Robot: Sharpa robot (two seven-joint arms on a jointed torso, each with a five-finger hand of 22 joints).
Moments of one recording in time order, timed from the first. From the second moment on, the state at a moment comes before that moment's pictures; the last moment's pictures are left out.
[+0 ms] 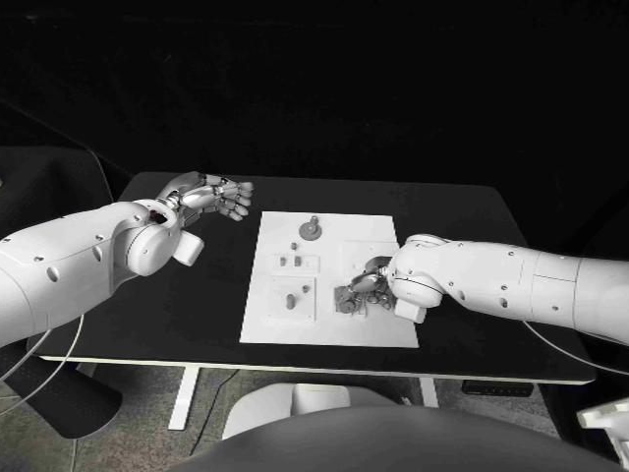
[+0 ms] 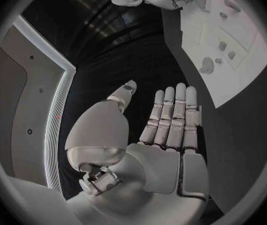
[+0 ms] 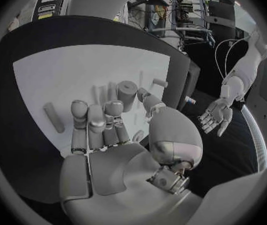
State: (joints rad) left arm 1.20 -0.60 -0.11 1.04 -0.31 -0.05 0.19; left_hand 1.03 -0.07 0.29 -0.05 0.18 0.81 0.17 0.34 0.56 0.88 0.16 0.42 0.32 0.91 0.15 0.30 0.71 0.06 0.55 0.06 1.08 0.32; right arm 1.05 -0.66 -0.16 1.28 -0.81 -0.02 -0.58; right_hand 0.80 -0.09 0.40 -0.11 0.21 0.95 0.14 0.34 0.55 1.14 0.00 1.37 0.58 1.12 -0.07 1.57 0.88 0.19 0.78 0.00 1.66 0.48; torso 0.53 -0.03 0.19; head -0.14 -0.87
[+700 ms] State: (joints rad) left arm 1.20 -0.60 -0.11 1.04 -0.31 -0.04 0.18; left_hand 1.03 -0.07 0.29 -0.05 0.18 0.81 0.17 0.34 0.56 0.88 0.16 0.41 0.32 0.91 0.15 0.30 0.71 0.06 0.55 0.06 1.07 0.32; right arm 1.05 -0.66 -0.16 1.30 -0.84 -0.02 -0.57; right_hand 0.88 -0.07 0.45 -0.14 0.21 0.99 0.11 0.36 0.56 1.14 0.00 1.37 0.58 1.11 -0.07 1.58 0.88 0.20 0.78 0.00 1.66 0.48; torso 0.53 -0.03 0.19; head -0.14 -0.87
